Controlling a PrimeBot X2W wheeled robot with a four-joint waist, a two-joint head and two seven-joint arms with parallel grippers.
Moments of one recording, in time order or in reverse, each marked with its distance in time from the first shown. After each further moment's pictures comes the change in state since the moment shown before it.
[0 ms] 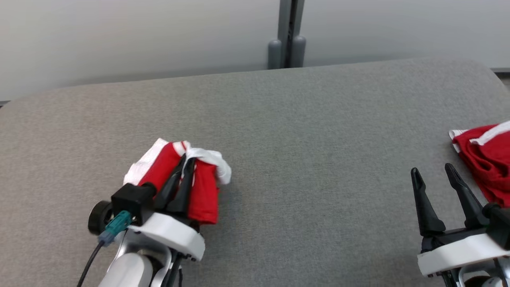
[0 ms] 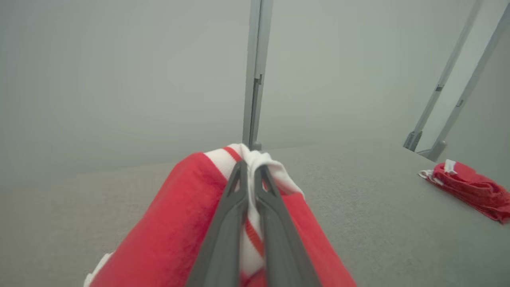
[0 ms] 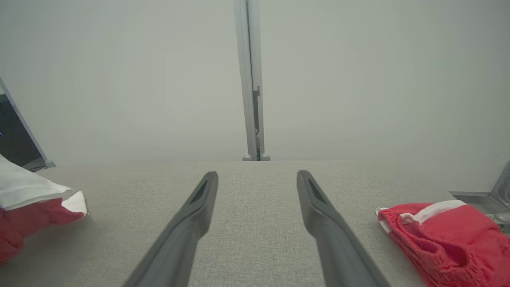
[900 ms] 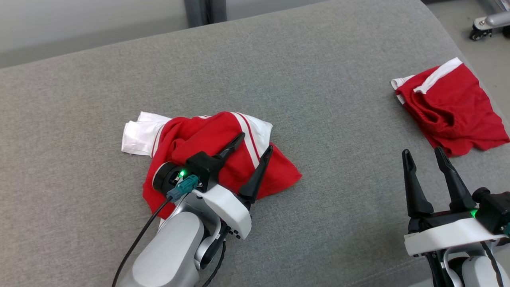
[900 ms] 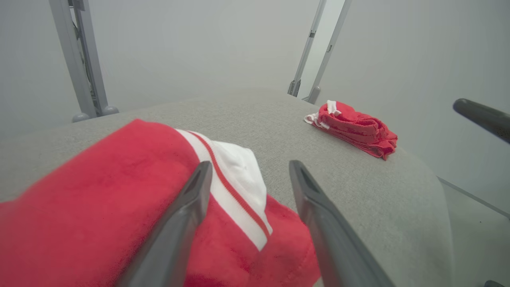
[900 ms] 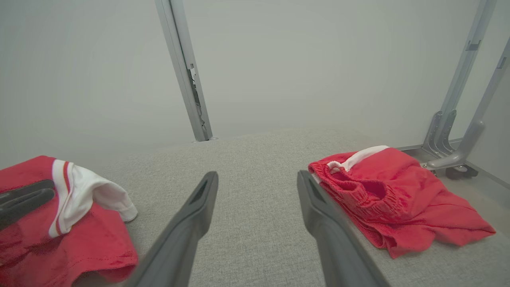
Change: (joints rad) left arm -0.324 -0.145 -0.221 0.448 -0.017 -0.180 -0.121; right arm -0.127 0.029 0.033 0.162 0.048 0.000 -0.134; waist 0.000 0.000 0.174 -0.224
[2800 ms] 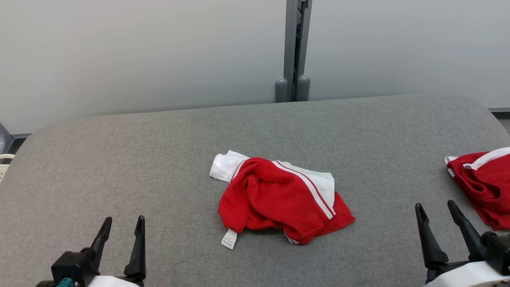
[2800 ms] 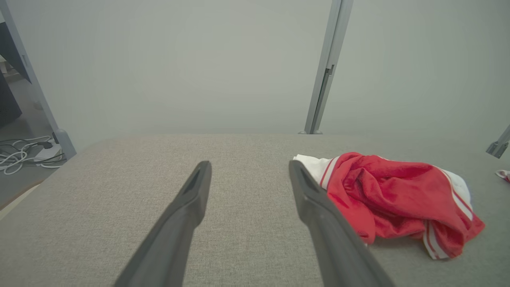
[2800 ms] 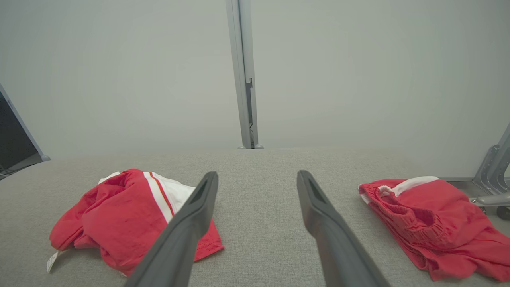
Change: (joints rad) left arm 0.600 0.275 0.322 -0.474 -0.078 0.286 0.033; right arm 0.228 -0.023 -0.063 -0.099 -0.056 0.000 0.131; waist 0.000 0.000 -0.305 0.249
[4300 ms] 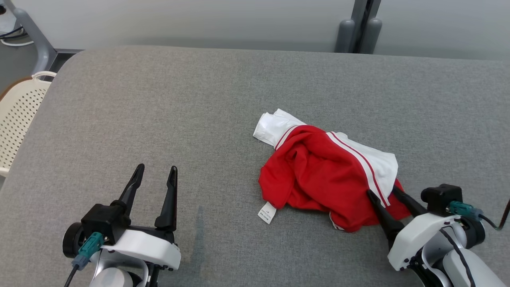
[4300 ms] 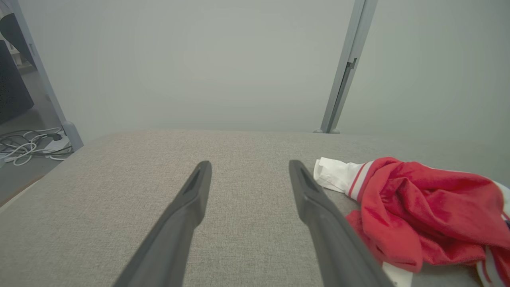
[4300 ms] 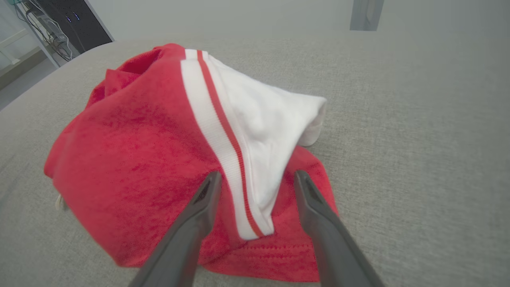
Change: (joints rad) left arm -0.233 -0.067 -0.093 0.077 0.031 -0.042 -0.043; right arm -0.365 -0.160 0.356 0.454 0.244 0.000 0.042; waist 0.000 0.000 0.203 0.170
